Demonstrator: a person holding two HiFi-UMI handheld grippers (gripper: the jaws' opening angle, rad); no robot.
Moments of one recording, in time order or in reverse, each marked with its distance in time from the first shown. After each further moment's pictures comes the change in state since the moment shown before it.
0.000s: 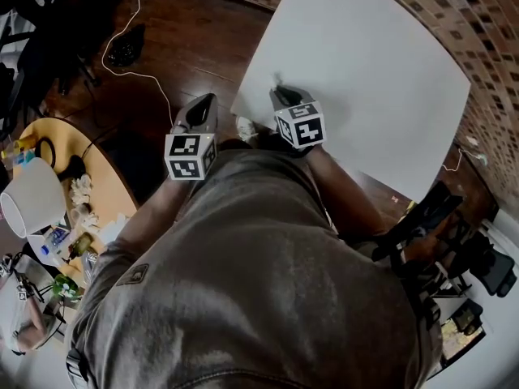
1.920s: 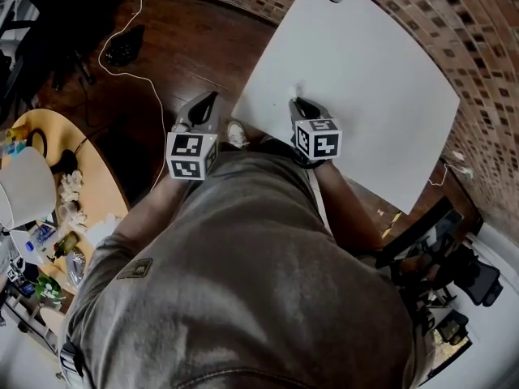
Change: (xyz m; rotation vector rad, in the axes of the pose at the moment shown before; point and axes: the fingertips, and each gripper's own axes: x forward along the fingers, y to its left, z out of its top) left arm 0.009 -0.008 0.019 0.017 -0.077 -0.006; right arm -0.031 -0.052 -0.017 0.064 0.004 -0.102
